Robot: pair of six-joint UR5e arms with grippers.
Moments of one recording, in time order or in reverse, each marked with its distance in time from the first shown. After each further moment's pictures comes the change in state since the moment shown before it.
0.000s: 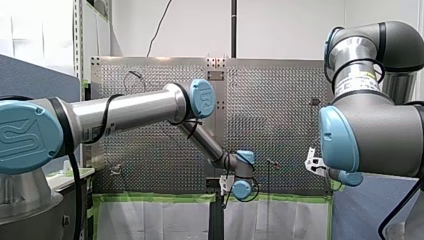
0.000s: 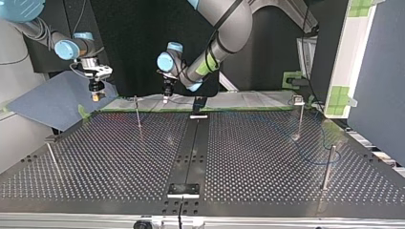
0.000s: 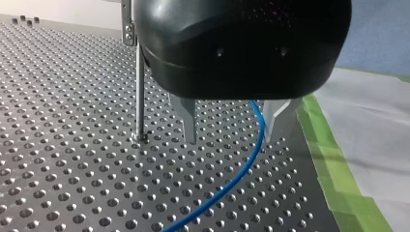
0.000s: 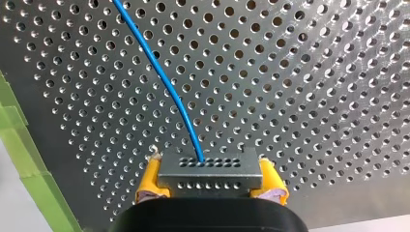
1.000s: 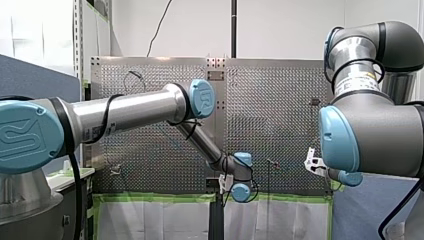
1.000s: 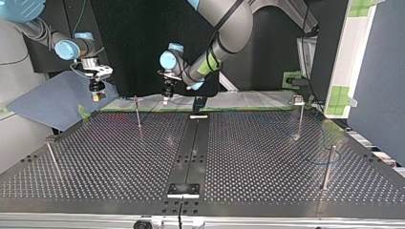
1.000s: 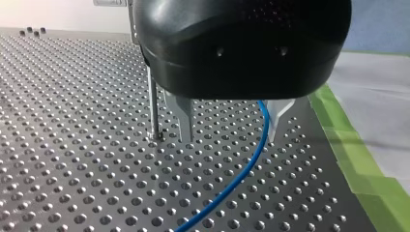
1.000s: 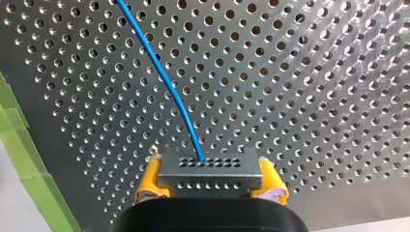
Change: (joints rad) left arm 0.005 0.000 -0.033 0.130 -0.004 0.092; right arm 0.003 0.000 0.000 -0.001 0.000 0.000
